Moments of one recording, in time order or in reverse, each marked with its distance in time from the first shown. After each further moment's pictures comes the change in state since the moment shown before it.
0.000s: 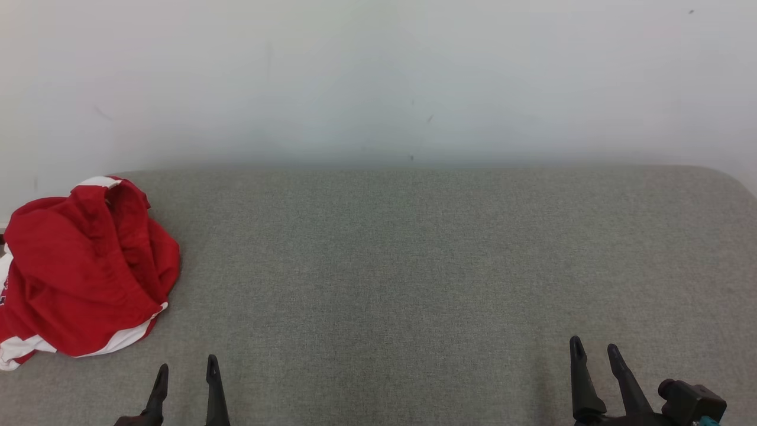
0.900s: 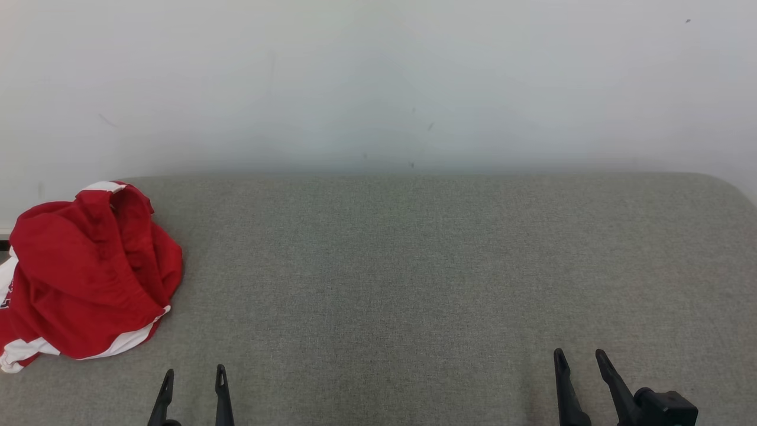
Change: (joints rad) left arm 0.018 -0.018 0.013 0.036 0.178 -0.010 -0.054; right arm 0.011 -0.001 0.026 0.028 -0.201 0.001 -0.055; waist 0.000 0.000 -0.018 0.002
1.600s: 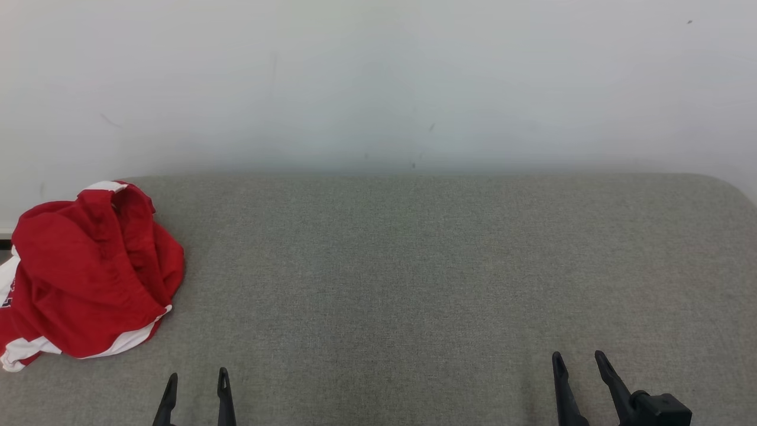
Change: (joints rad) left arm 0.007 -0.040 0.042 0.014 0.010 -0.054 -0.017; right arm 0.003 -0.001 -0.003 0.011 -0.076 0.000 -0.020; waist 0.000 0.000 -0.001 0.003
